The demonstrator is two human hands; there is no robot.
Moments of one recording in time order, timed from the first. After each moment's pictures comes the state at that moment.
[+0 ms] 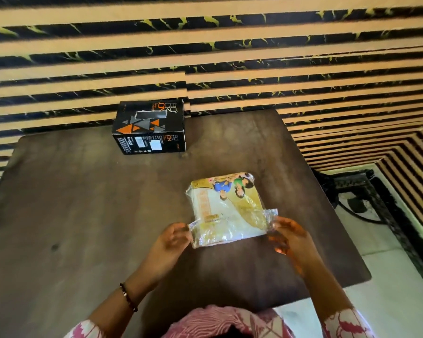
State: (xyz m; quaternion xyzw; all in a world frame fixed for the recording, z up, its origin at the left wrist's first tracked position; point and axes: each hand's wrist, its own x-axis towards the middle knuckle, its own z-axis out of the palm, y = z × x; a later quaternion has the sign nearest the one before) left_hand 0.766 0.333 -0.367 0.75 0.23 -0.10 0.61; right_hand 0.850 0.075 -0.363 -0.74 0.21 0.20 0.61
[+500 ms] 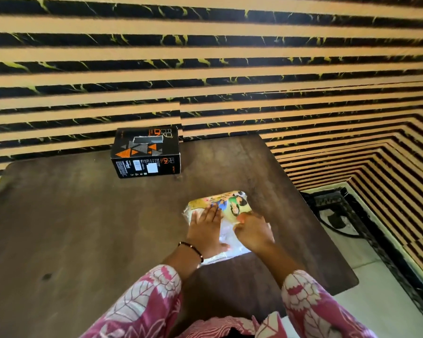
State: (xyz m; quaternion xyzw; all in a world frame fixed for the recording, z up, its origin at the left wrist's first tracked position) left_hand 0.856 0.295 -0.387 0.98 -0.07 -0.13 0.14; right_hand 0.880 0.156 -0.350 -0.97 -0.04 0.16 0.16
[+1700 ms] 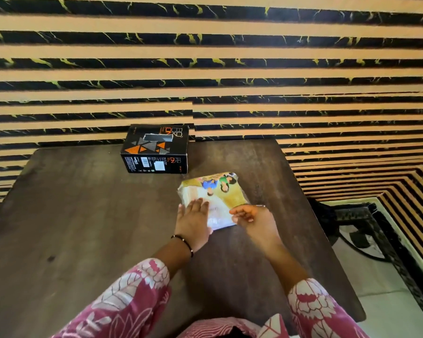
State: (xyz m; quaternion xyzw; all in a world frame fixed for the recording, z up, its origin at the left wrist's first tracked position) left_hand 0.874 0.300 -0.367 0.99 0.07 -0.09 0.13; right_hand 0.912 0.134 -0.330 -0.87 -0.14 0.11 0.46
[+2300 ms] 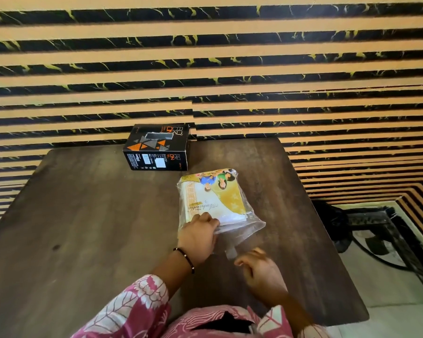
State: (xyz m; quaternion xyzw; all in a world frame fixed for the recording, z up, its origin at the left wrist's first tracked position) left_hand 0.840 0.262 -0.371 0.99 0.05 -0.06 0.13; right_hand 0.847 0.070 -0.416 -0.91 -0.30 0.05 0.28
